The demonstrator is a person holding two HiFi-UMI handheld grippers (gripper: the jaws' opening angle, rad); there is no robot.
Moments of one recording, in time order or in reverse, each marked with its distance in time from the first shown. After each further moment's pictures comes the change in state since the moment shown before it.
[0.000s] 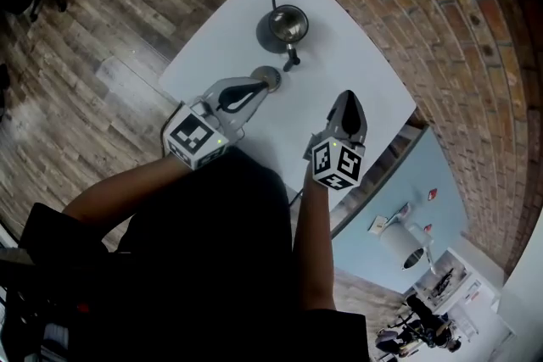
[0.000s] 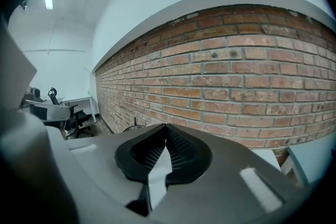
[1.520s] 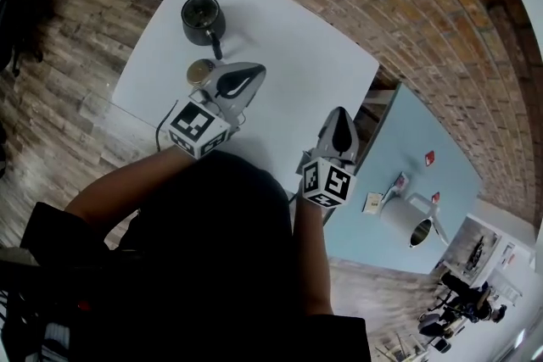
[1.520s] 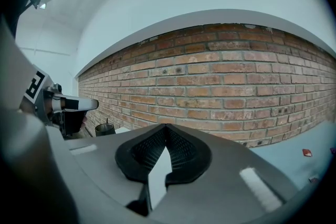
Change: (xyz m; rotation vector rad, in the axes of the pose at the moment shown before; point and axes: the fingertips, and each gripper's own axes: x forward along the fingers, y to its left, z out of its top) left arm 0.131 -0.109 -0.003 0.097 -0.002 -0.105; right arm -0.116 -0.151 -0.016 0.042 -0.094 -0.176
